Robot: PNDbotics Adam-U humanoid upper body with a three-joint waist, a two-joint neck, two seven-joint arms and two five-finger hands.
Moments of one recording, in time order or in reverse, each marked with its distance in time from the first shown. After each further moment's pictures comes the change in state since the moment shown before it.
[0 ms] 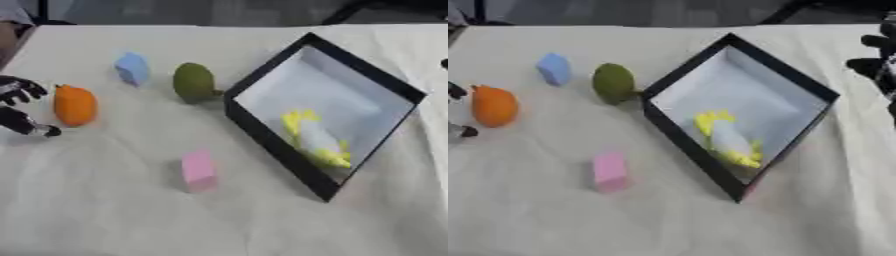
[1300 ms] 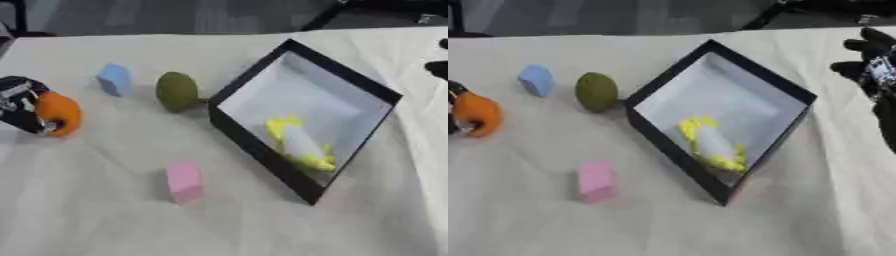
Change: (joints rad) left arm -0.081 -0.072 0.001 0.066 -0.083 -0.007 0.049; right arm -0.010 0.003 0.006 0.000 0.000 0.001 0.011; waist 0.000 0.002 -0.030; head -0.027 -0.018
